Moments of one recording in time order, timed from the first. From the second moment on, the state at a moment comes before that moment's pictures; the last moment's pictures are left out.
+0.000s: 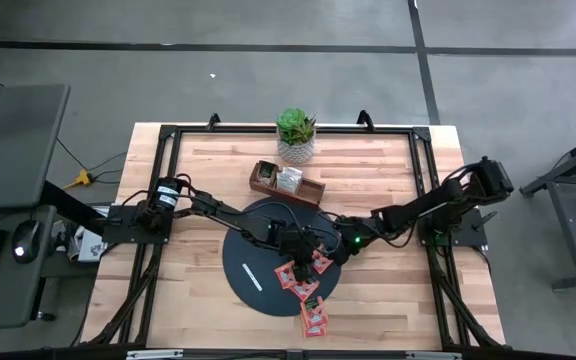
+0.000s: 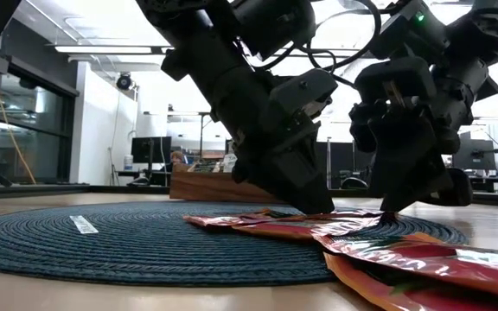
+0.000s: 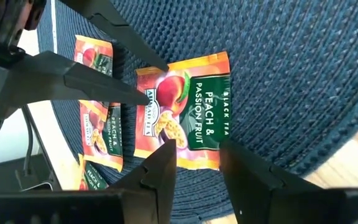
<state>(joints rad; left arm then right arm) -0.19 2.12 1.35 -0.13 -0.04 -0.47 0.20 1.58 0.53 0.25 -0.17 1.19</state>
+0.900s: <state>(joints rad) -0.19 2.12 1.35 -0.12 -0.04 -0.47 0.19 1.58 0.53 0.25 -0.18 1.18</state>
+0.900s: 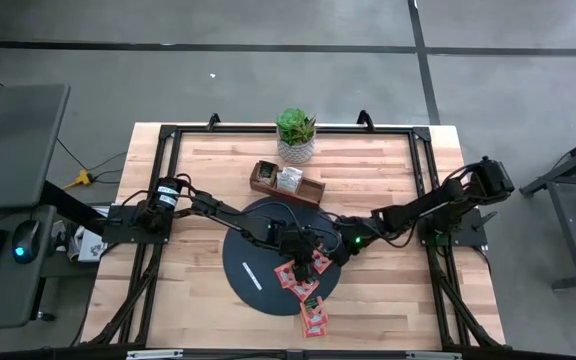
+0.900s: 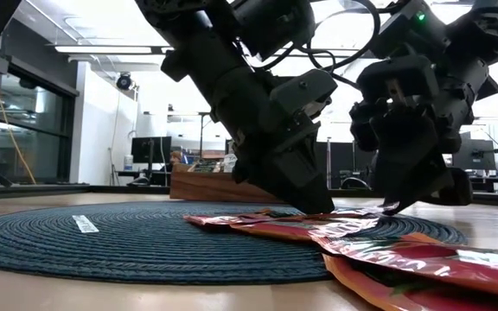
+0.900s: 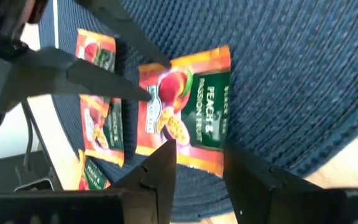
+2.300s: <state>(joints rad) -0.16 2.10 1.54 -0.44 -0.07 -0.34 0.19 1.58 0.53 0.23 -0.13 1.06</state>
